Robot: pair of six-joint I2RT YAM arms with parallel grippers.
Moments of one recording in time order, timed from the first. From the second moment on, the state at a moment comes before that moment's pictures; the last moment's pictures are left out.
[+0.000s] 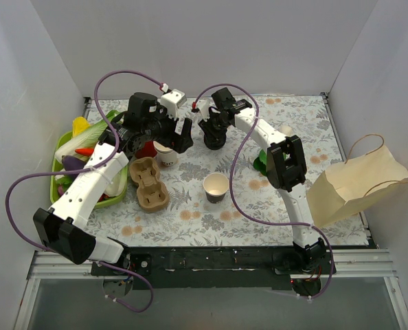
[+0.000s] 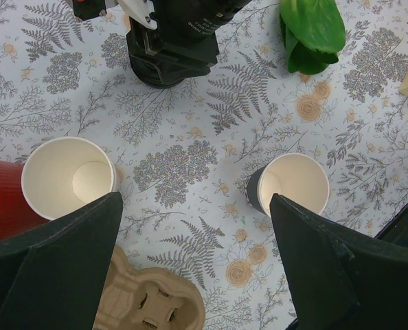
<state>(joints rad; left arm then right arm) -0.46 1.39 1.48 -0.68 0.28 0.03 0.54 2.36 2.16 -0.81 -0.38 -0.42</state>
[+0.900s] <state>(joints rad) -0.46 1.40 1.47 -0.68 0.28 0.03 0.54 2.38 2.16 -0.80 -0.35 -0.42</state>
